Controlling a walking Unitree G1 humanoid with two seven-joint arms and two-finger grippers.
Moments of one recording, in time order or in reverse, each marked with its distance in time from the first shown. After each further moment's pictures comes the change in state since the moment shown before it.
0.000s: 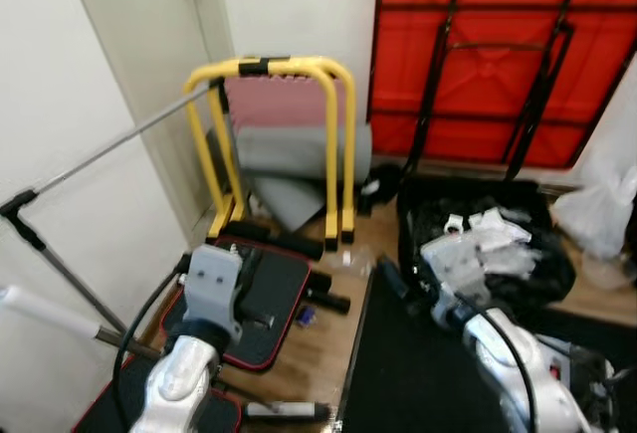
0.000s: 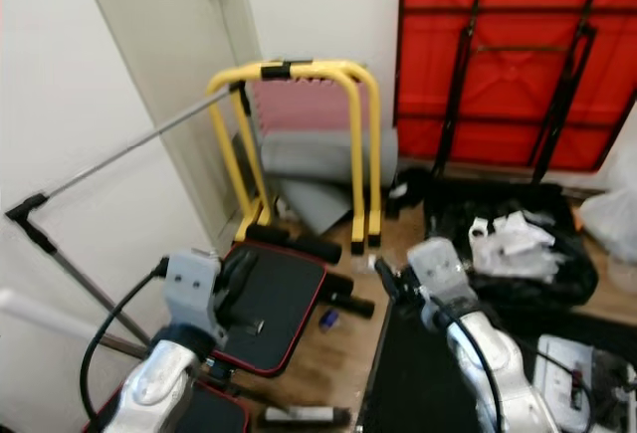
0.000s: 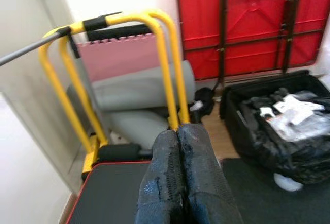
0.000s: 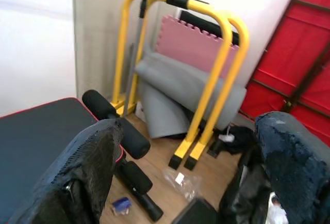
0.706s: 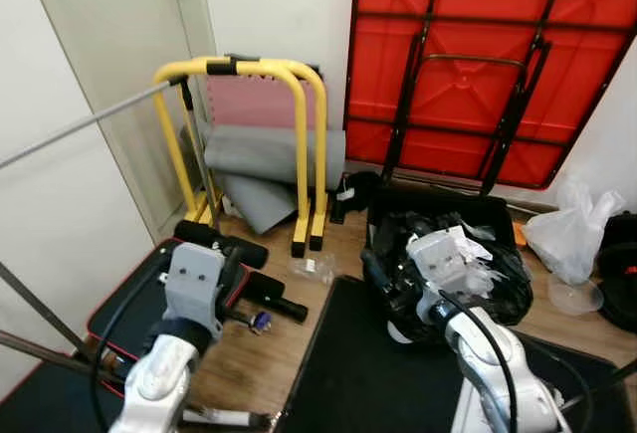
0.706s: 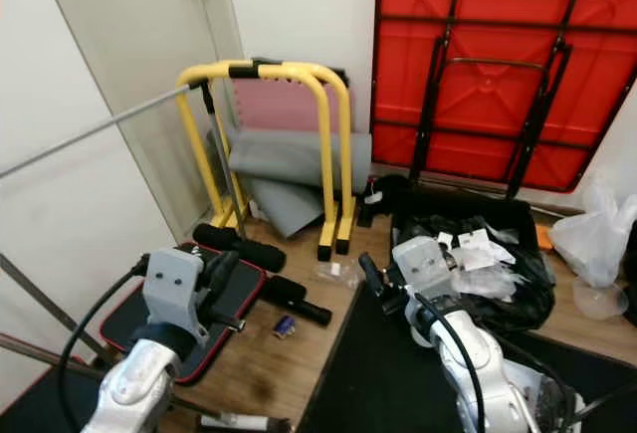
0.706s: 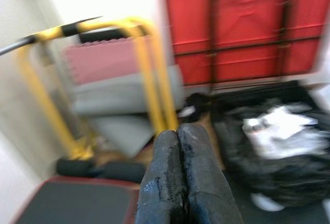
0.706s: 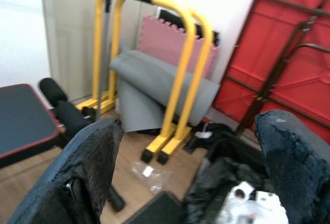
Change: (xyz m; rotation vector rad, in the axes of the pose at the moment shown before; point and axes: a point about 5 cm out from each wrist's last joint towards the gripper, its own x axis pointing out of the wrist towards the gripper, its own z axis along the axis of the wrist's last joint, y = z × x) left arm 0.001 -0.007 -0.001 -0.026 -0.001 -0.028; right arm 0.001 -0.007 0.000 -0.013 -0.005 -0.025
